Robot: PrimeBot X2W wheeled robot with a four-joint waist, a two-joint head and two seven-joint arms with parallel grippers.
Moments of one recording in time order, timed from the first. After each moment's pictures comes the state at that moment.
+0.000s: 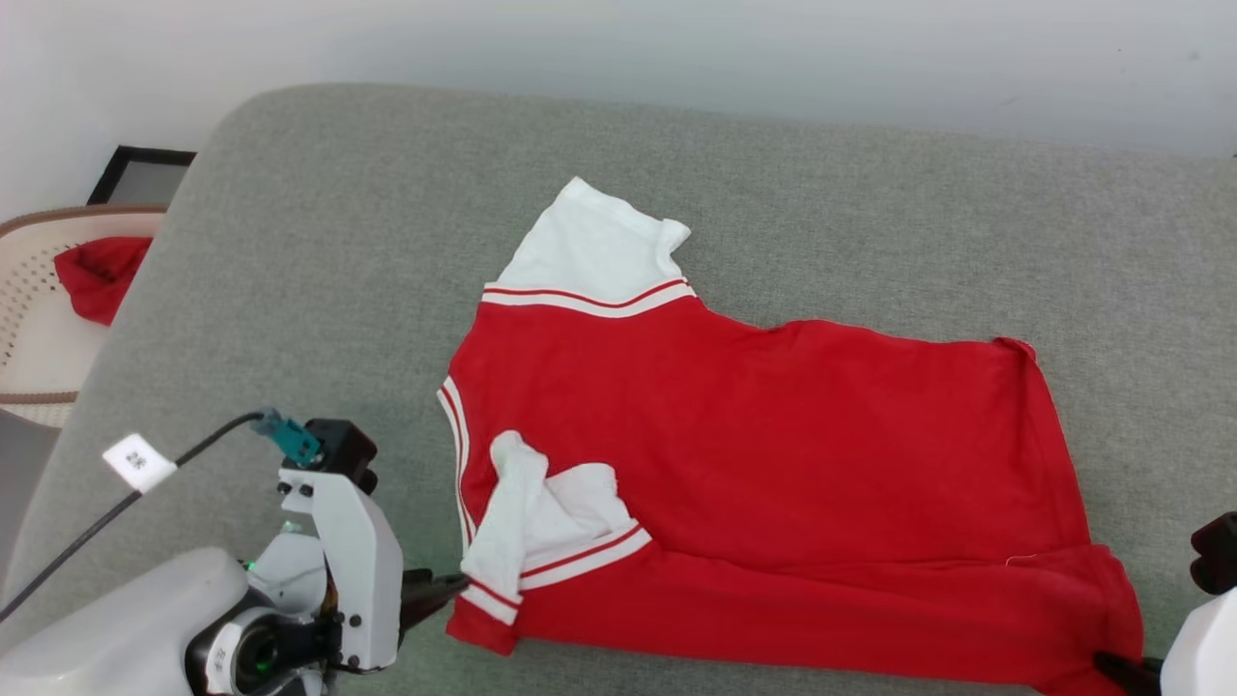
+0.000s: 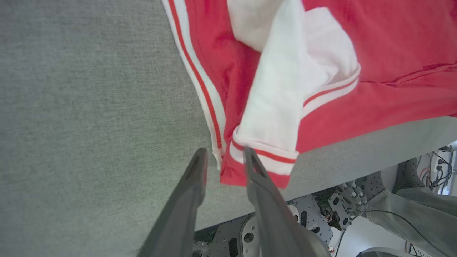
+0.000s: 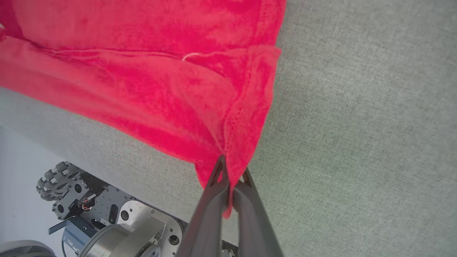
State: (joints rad) left arm -0.72 0.87 -1.16 0.09 -1.52 0.14 0.45; right arm 0.11 -0.37 -0.12 -0.37 0.58 0.13 1.16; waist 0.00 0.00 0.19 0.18
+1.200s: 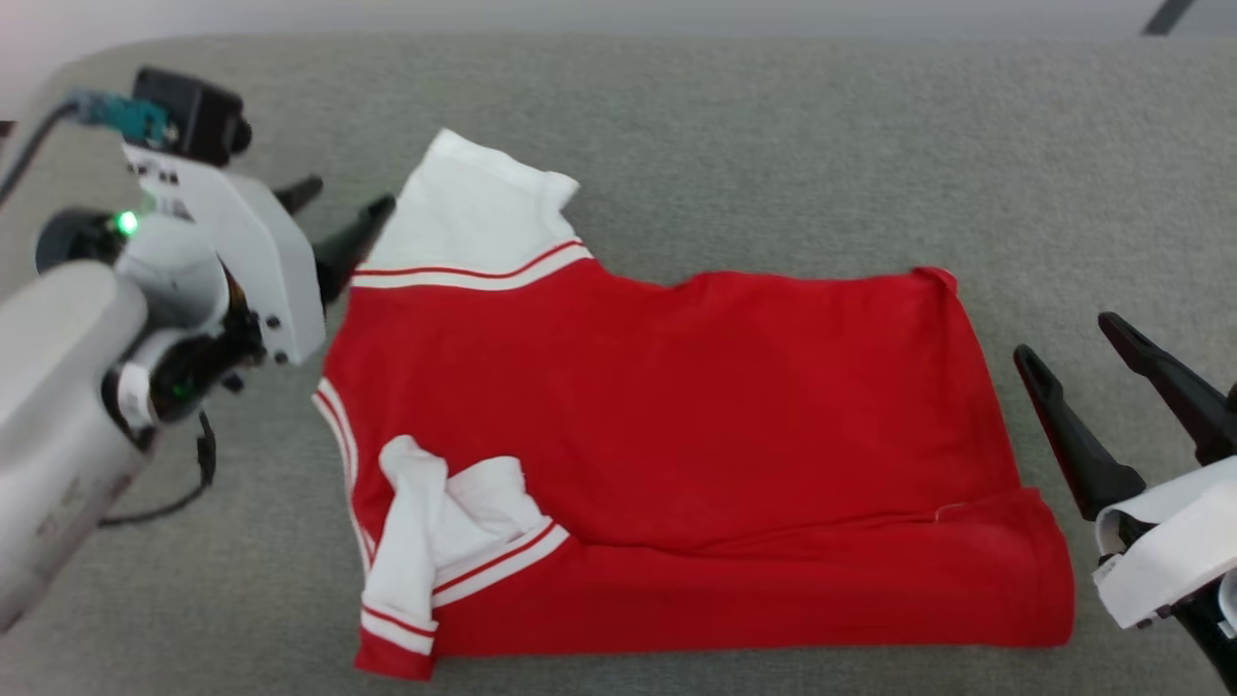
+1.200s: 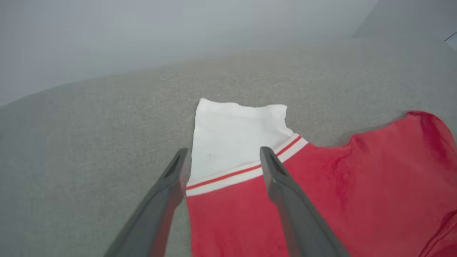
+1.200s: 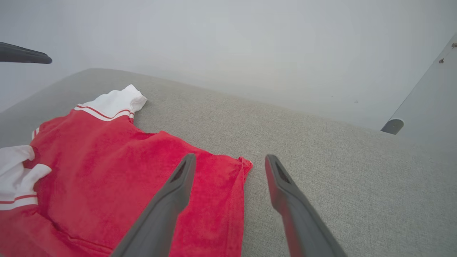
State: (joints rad) left arm -1.07 0.81 -1.03 0.30 -1.26 0.06 0.25; right arm -0.14 -0.42 0.08 -0.36 0.44 0.13 0.35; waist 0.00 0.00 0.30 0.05
